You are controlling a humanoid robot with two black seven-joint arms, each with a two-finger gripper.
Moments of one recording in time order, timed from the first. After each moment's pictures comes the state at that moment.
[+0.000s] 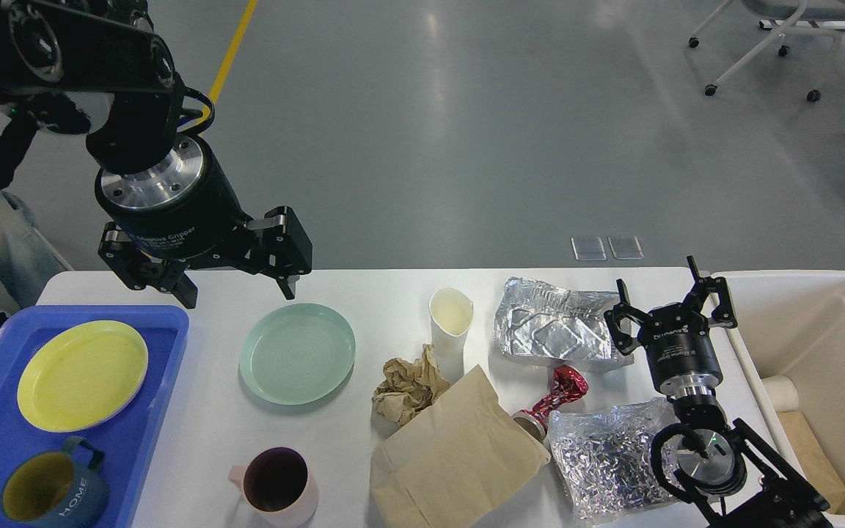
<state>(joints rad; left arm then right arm) -2.56 0.00 1.50 -1.60 -0.43 -0.82 0.03 0.21 -0.11 1.21 0.92 -0.22 0.33 0.44</state>
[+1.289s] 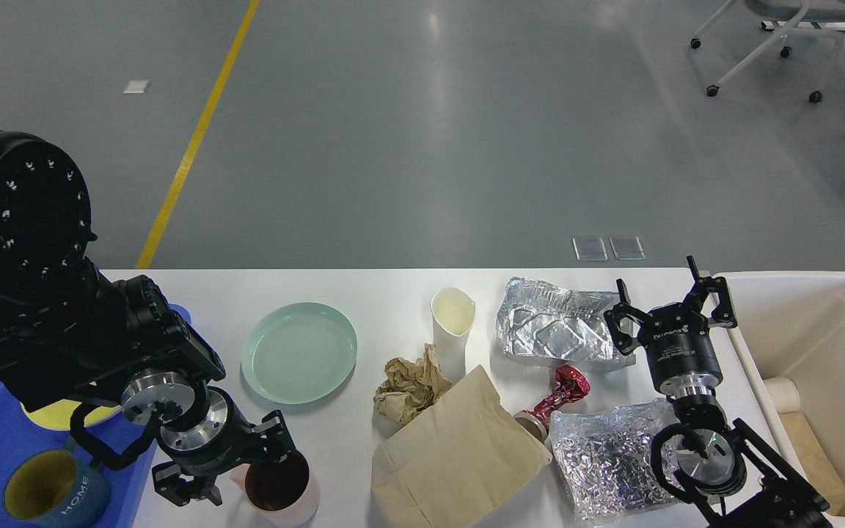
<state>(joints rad) -1.74 0.03 1.39 -1.54 -0.62 -0.26 0.05 0.21 -0.11 1.21 0.92 -0.22 0.33 0.44</state>
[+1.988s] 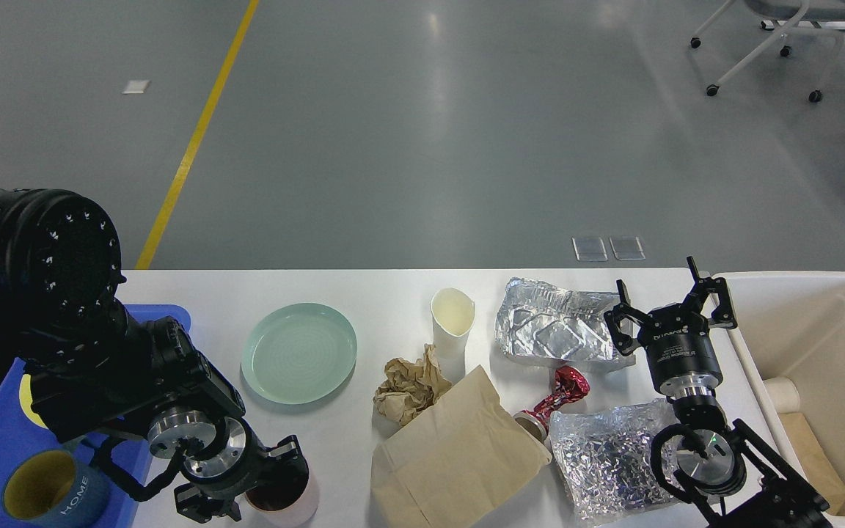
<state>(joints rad) -1.60 0.01 1.34 -1.48 -0.58 -0.16 0.05 0.21 -0.11 1.21 0.92 -0.22 0.33 0.44</state>
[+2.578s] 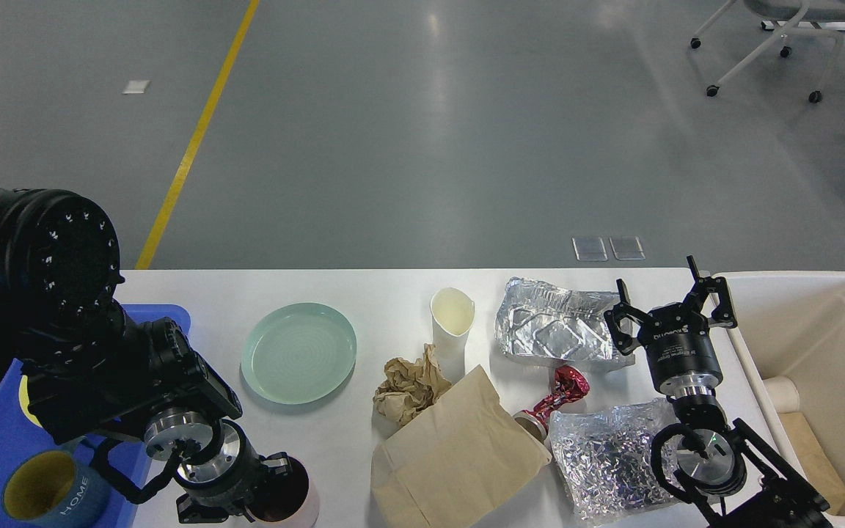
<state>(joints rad) -1.60 0.01 1.35 -1.49 -0.58 -0.19 0.09 0.21 -0.11 1.21 0.92 -0.22 0.33 0.44</state>
